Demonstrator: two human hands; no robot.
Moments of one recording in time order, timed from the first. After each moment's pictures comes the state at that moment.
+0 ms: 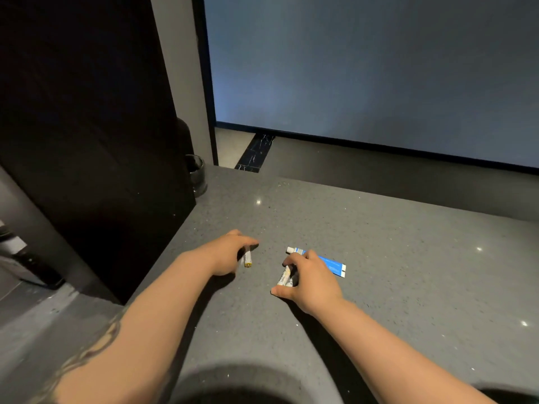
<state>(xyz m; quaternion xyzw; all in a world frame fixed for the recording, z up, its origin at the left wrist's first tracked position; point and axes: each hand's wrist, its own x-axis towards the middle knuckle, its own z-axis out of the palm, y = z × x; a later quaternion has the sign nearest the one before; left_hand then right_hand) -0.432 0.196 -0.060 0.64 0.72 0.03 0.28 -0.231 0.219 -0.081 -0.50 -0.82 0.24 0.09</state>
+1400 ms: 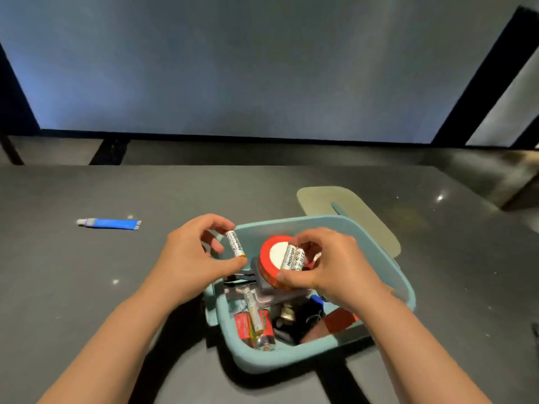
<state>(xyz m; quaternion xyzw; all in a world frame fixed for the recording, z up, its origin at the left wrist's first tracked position) -0.068 0.069 0.024 0.67 0.54 0.43 0.28 0.152 0.047 0.053 -0.62 -0.73 0.15 0.25</state>
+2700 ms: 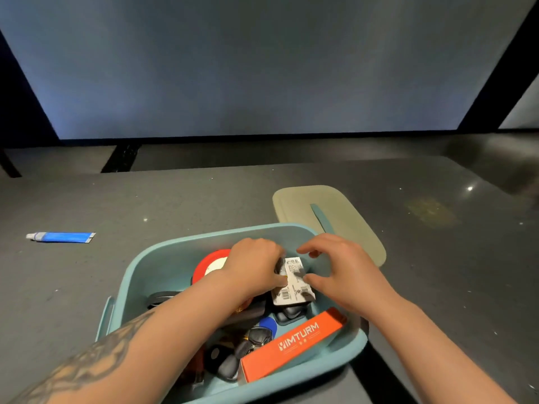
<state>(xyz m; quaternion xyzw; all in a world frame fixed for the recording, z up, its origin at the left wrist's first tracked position) 0.125 0.152 -0.009 0.85 0.53 0.05 0.06 0.297 0.103 0.020 -0.56 -0.79 0.12 0.21</state>
